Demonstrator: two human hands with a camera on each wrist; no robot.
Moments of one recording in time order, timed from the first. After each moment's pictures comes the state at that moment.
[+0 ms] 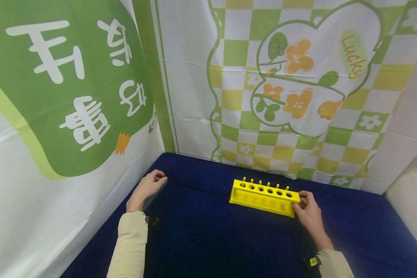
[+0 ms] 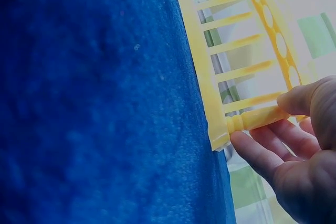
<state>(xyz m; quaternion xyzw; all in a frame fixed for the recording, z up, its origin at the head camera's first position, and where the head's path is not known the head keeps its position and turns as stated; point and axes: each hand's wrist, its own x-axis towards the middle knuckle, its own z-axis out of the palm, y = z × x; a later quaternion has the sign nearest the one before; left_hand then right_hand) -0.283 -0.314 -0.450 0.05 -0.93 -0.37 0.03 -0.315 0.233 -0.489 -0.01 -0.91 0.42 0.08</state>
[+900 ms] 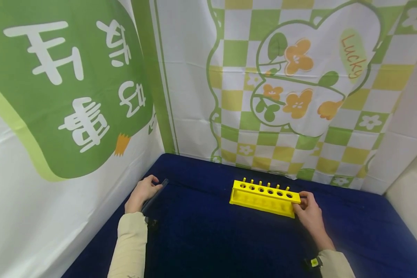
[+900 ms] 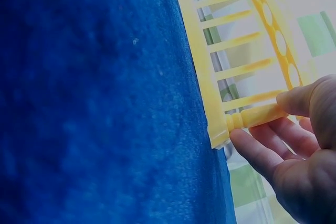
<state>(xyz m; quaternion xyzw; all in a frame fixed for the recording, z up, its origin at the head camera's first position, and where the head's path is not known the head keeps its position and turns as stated) -0.289 -0.329 -0.468 0.10 -0.95 -0.29 0.02 -0.313 0.233 -0.489 0.00 -0.90 0.42 0.08</state>
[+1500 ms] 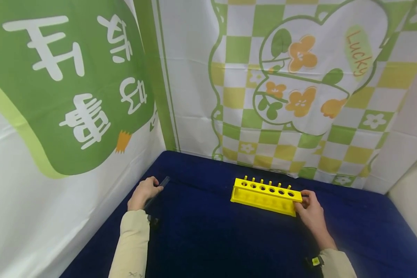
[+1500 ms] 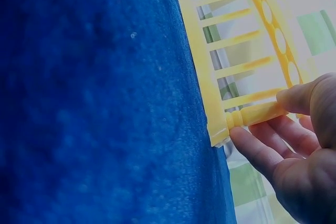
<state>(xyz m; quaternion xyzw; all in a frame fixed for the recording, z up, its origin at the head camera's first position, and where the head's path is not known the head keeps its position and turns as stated) -0.282 -0.324 -0.470 0.17 -0.94 -0.29 -0.05 -0.317 0.236 -0.492 0.01 -0.90 0.42 0.09</state>
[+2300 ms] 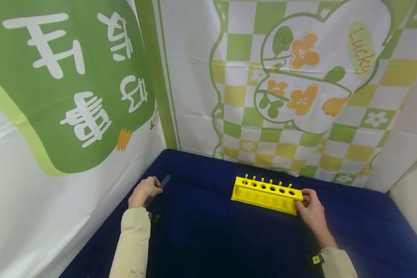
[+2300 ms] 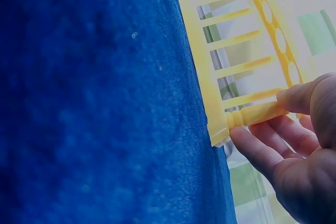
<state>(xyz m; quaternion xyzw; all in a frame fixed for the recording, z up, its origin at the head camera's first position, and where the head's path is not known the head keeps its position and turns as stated) -0.285 -0.324 -0.466 0.14 -0.95 -0.27 -0.07 -0.319 0.235 -0.493 0.00 -0.91 0.41 0.10</state>
